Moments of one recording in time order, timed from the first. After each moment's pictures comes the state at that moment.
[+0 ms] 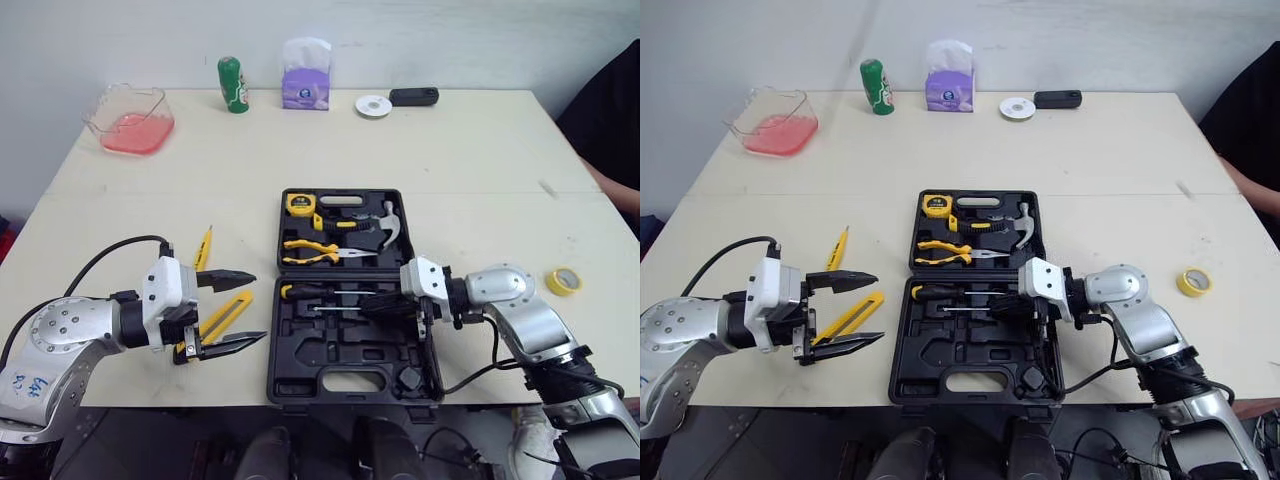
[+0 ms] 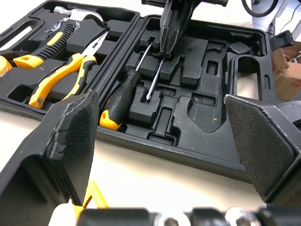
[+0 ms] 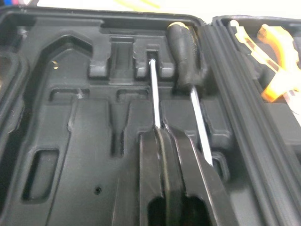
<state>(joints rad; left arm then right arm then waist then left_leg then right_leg) -0.02 0.84 0.22 -0.46 -0.59 0.37 -1.00 -0.47 -0.65 0.25 0.07 0.21 0.10 1.26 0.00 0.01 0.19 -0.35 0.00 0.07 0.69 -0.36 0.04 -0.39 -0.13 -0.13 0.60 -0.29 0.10</state>
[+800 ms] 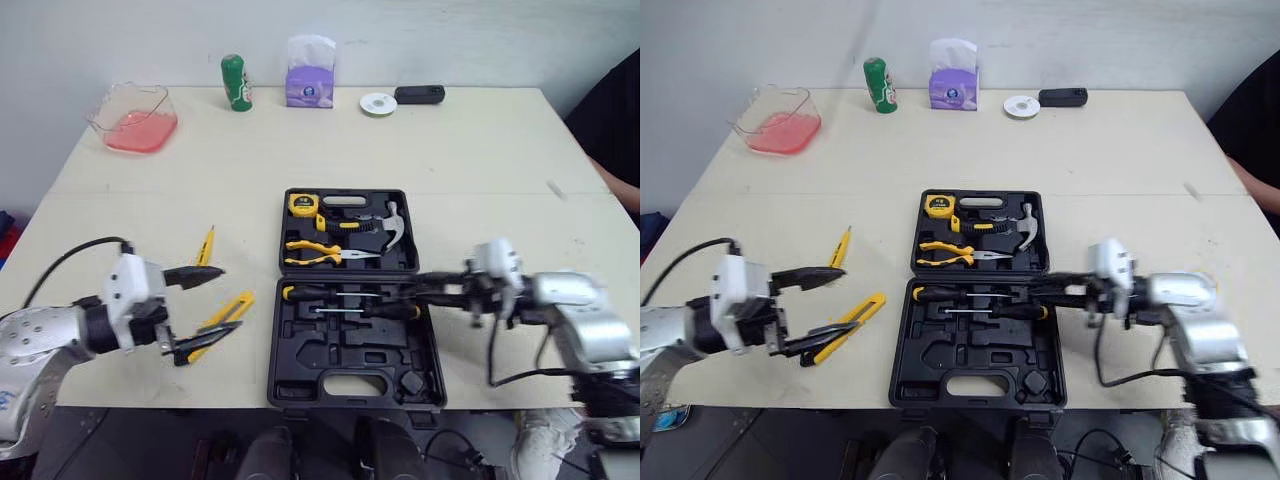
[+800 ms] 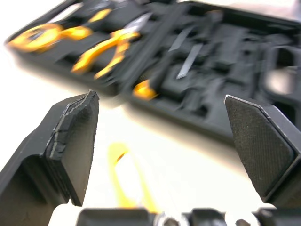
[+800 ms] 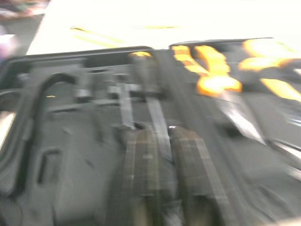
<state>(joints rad) 0.11 0.84 0.46 -0.41 -0.59 0.38 -0.97 -0.32 -0.79 -0.14 0.06 0.46 0.07 1.32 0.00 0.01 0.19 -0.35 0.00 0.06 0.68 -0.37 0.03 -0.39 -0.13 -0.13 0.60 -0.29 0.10</state>
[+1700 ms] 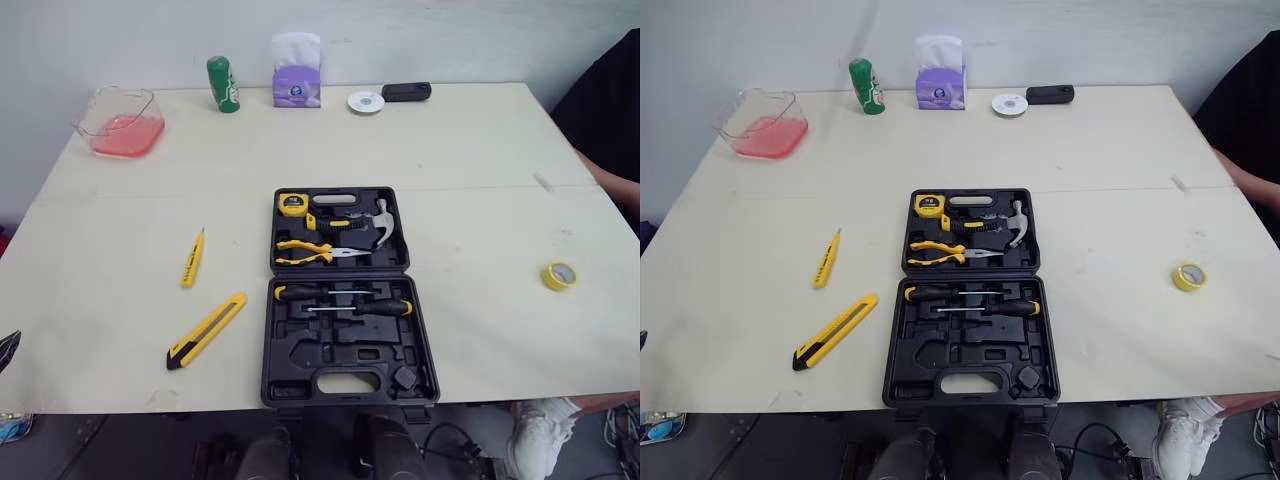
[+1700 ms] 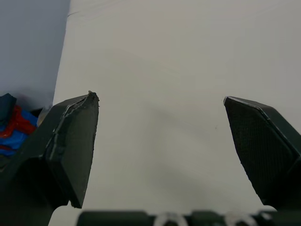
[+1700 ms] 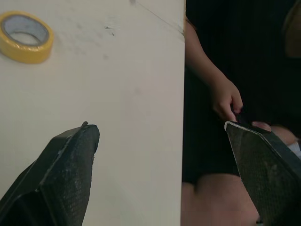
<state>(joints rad) 0.36 0.80 0.97 0.28 -0.43 0.03 -0.80 0.04 -1.12 -0.72 1.02 0.33 -0.52 0.95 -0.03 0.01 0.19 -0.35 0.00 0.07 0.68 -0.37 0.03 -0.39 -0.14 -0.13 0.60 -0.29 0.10</state>
